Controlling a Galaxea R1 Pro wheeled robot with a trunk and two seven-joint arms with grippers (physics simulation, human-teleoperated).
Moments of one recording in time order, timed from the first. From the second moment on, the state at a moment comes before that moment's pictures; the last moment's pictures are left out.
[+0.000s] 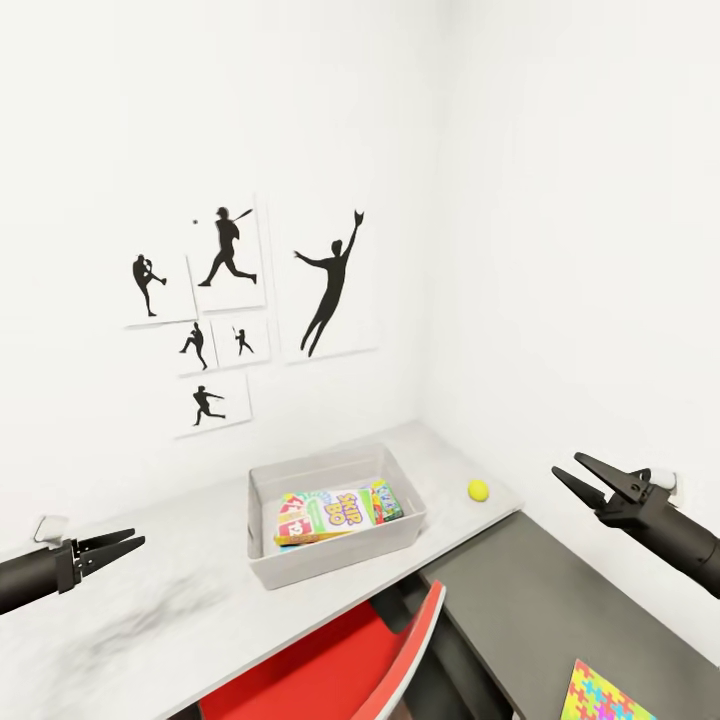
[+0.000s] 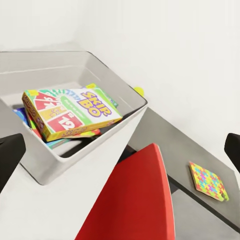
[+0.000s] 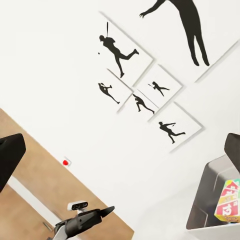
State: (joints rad) left arm -0.13 0.66 0.22 -1.35 0.71 0.63 -1.03; right arm -0.21 -0.36 -0.41 -1.59 -1.18 0.97 0.76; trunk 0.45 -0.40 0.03
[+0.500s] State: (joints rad) left arm -0.13 0.66 0.23 -1.35 0.71 0.63 -1.05; right arm -0.21 -0.36 -0.41 -1.59 -1.18 0.97 0.76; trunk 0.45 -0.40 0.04
